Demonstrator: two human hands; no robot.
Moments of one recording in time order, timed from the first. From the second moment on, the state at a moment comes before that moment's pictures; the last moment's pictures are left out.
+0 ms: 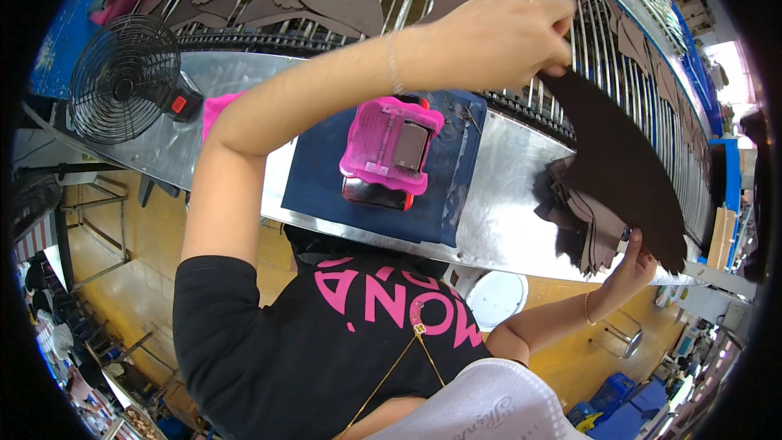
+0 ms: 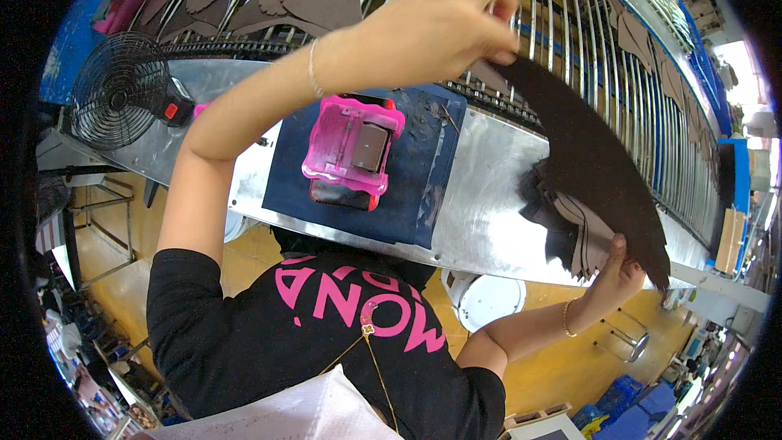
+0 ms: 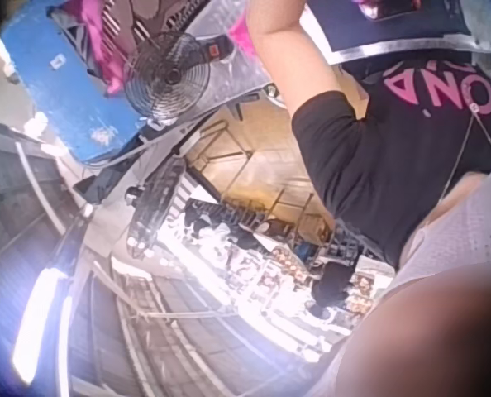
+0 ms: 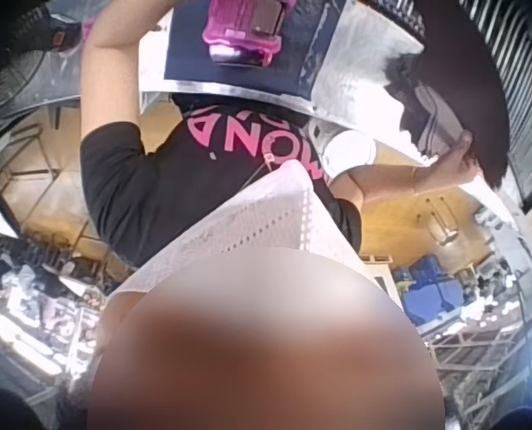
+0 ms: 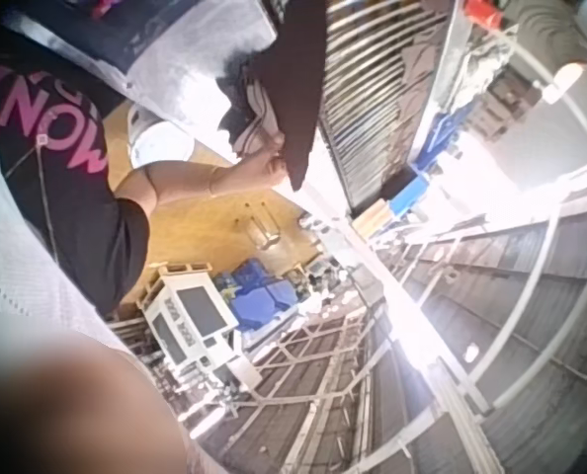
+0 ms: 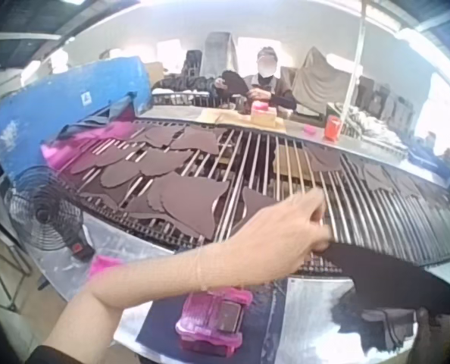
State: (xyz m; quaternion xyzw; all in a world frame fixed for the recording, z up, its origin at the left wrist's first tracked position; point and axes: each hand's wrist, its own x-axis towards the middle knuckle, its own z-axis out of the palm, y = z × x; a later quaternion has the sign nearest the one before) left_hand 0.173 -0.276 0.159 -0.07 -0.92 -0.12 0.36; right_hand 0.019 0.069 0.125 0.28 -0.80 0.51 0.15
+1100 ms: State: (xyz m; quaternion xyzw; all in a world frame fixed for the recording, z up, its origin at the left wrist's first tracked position) left_hand 0.416 -0.345 0.093 0.42 -0.80 -0.21 0.37; right_hand 0.038 -0.478 -0.083 0.02 -0.43 0.74 -0.52
